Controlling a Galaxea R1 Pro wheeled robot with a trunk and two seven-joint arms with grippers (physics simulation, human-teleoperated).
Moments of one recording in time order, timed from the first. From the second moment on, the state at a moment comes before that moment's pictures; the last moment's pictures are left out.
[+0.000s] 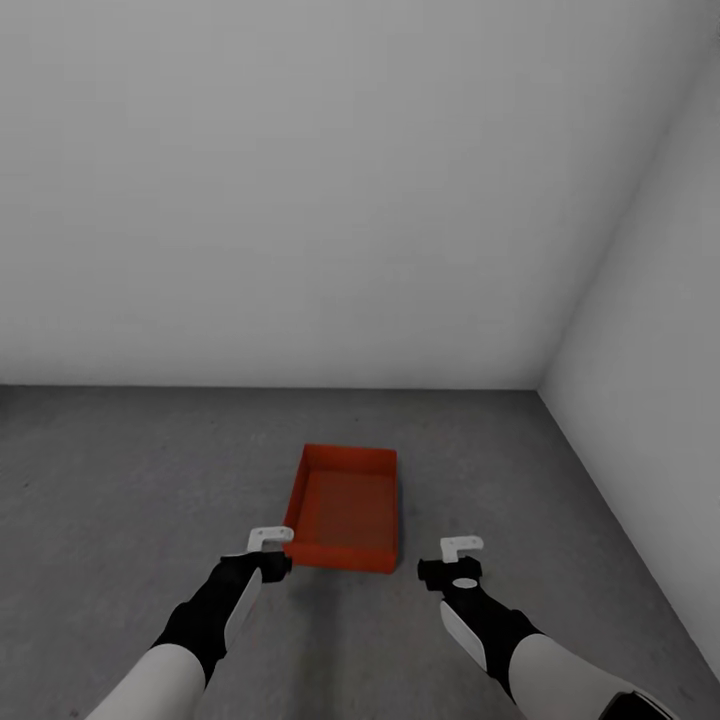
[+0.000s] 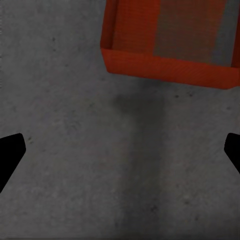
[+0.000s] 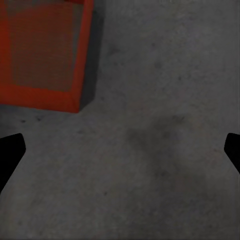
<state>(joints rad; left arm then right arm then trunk) -0.59 -0.09 0.00 -0.65 0.04 0.47 0.15 -0.69 0.05 0.62 -0.33 -0.51 0.04 -0.32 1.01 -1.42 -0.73</state>
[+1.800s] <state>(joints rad) -0.59 0.04 0.00 -0.02 0.14 0.28 0.14 -0.61 0.04 0.63 -0.15 -0.50 0.08 -0.26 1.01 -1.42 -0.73</state>
